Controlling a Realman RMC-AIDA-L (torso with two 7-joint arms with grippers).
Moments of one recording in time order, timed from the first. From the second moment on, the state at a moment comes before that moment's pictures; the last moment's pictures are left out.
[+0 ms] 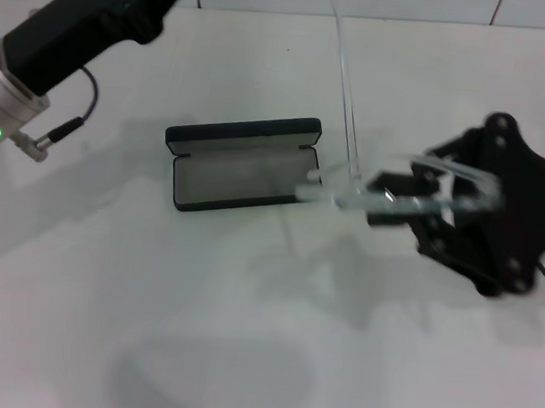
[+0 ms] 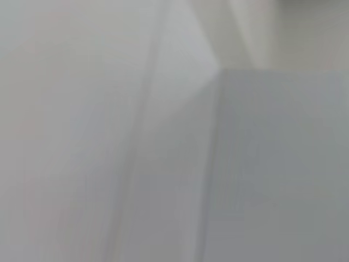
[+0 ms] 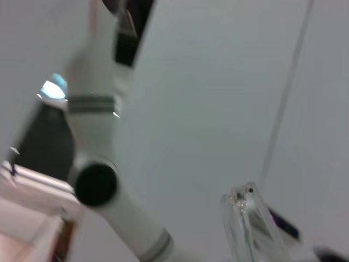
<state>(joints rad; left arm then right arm) -0.42 -2.09 1.05 0.62 1.01 1.61 -1.23 0.48 2.02 -1.30 -0.78 -1.21 -1.88 0.86</state>
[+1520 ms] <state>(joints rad) -0.52 -2.09 1.24 0.67 1.16 1.73 -1.14 0.57 2.02 -1.41 -0.76 -1.21 -1.79 0.91</state>
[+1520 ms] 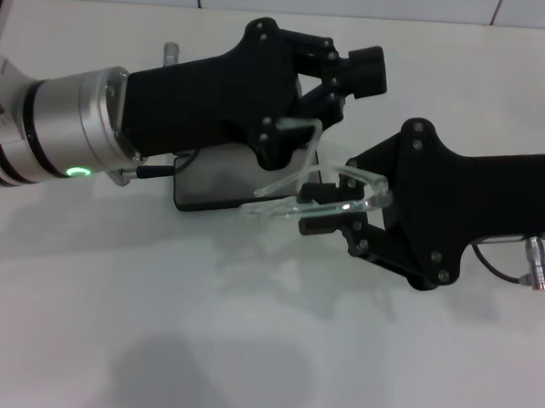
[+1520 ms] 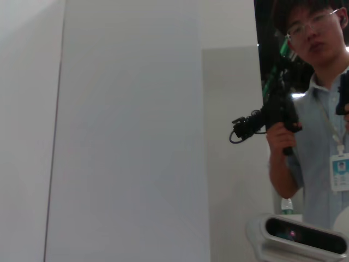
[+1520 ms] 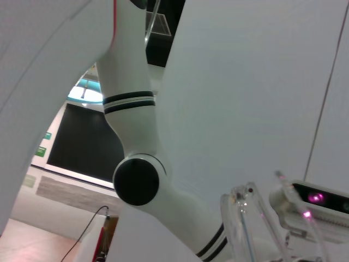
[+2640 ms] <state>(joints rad) -0.37 -2.08 1.05 0.79 1.18 1.72 -1.16 0.56 2.01 -1.40 -0.76 -1.19 -1.70 0.99</state>
